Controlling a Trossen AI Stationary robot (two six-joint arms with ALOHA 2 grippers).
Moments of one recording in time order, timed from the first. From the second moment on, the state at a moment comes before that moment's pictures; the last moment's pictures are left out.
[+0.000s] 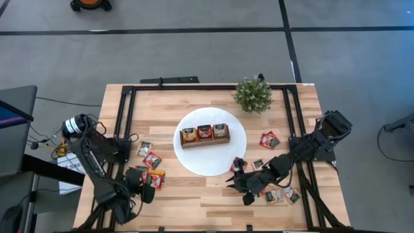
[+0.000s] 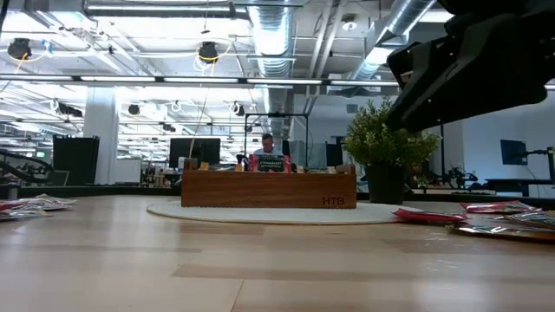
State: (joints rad) left arm -1.09 1.57 0.95 -1.05 -0.42 -2.39; right arm 0.59 1.64 0.76 0.17 0.37 0.02
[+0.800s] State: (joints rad) left arm -1.07 1.57 0.76 -0.57 -0.57 -2.17; right arm 0.57 1.64 0.76 0.17 0.36 0.02
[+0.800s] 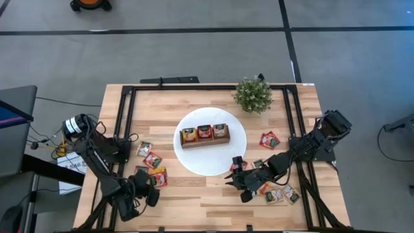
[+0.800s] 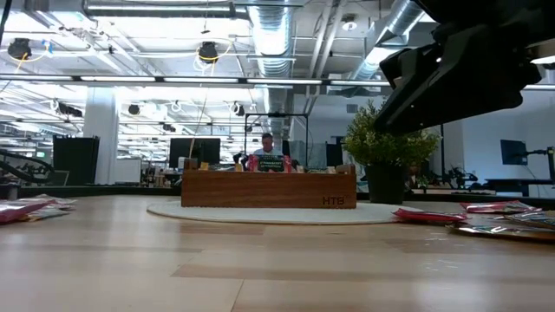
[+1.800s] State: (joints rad) left arm -1.03 1.57 0.69 -0.59 -0.60 -2.29; right arm 0.57 1.64 0.76 0.17 0.36 0.03
